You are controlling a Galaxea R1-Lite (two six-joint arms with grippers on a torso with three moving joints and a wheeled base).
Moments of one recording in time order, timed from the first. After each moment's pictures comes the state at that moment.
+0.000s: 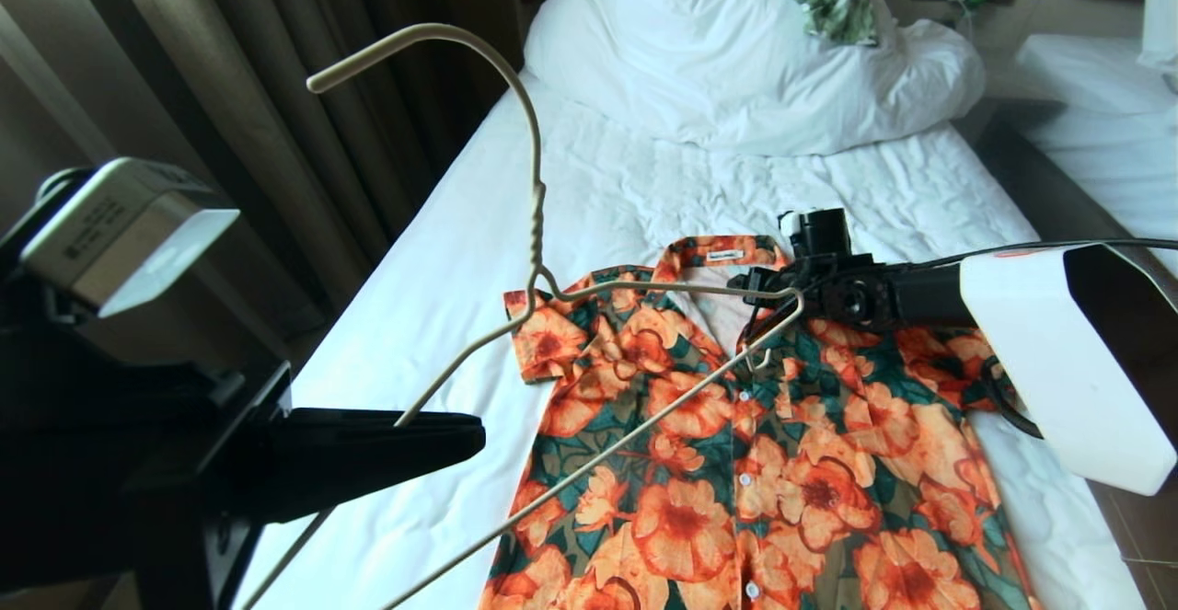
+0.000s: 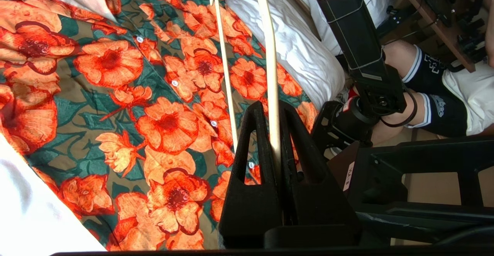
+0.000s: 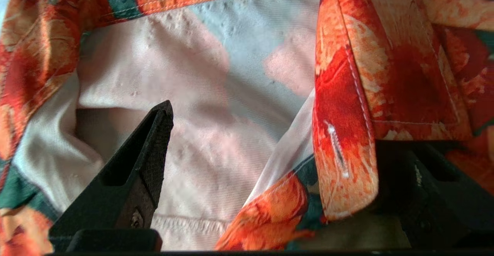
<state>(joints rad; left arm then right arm) -0.71 1.10 -0.80 -0.04 -0.43 -0.16 0.28 2.47 -1.98 -0.07 -0.14 0.35</state>
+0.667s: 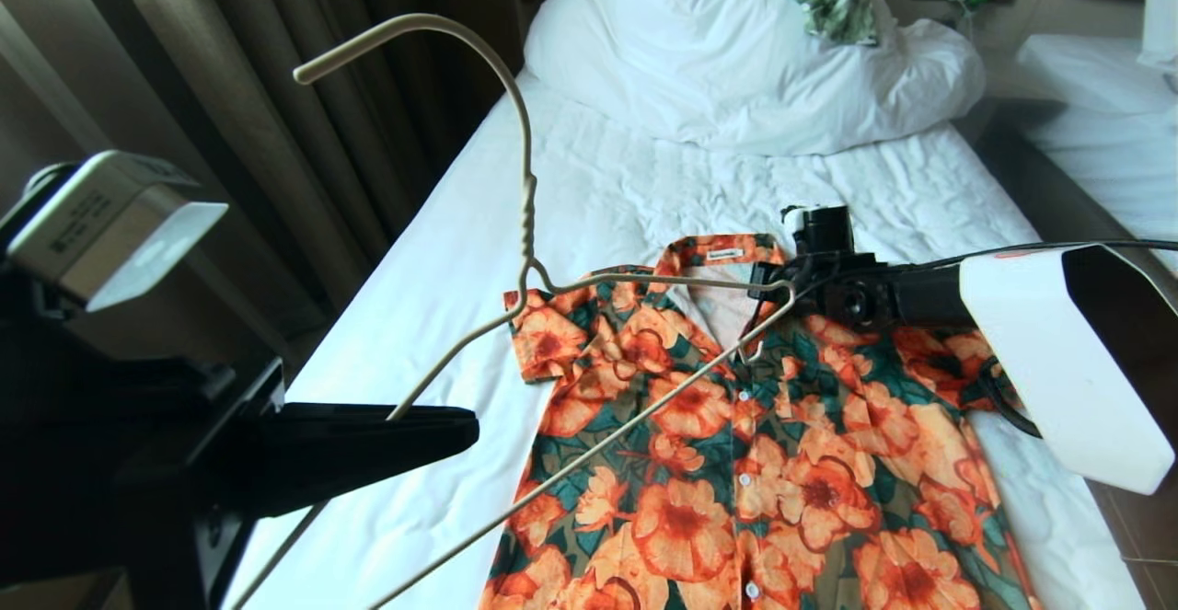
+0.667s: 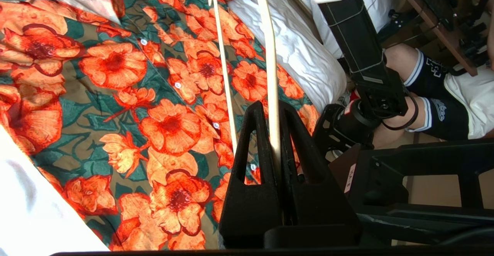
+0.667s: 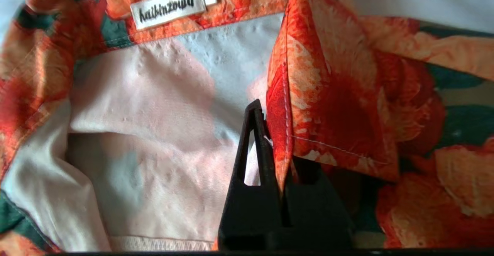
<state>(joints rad) -0.70 1.09 -0.80 -0.04 -0.43 -0.16 0.28 2.47 -1.98 -0.11 -0.18 0.32</state>
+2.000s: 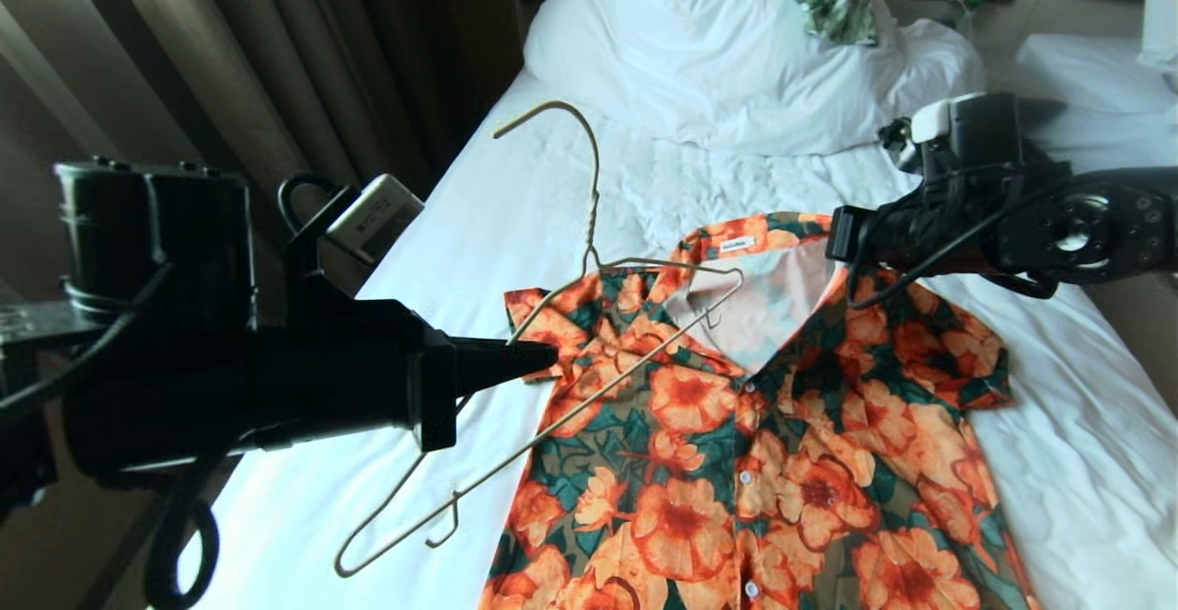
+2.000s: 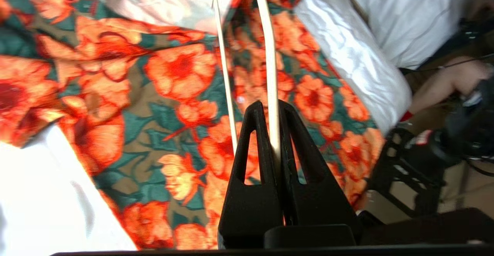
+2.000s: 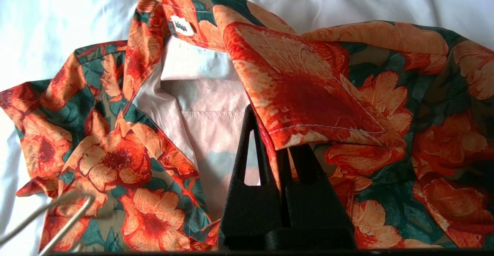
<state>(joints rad) -0.57 1.39 -0.84 -0.24 -0.41 -0.10 0.28 1.91 -1.54 0.03 -0.14 0.32</state>
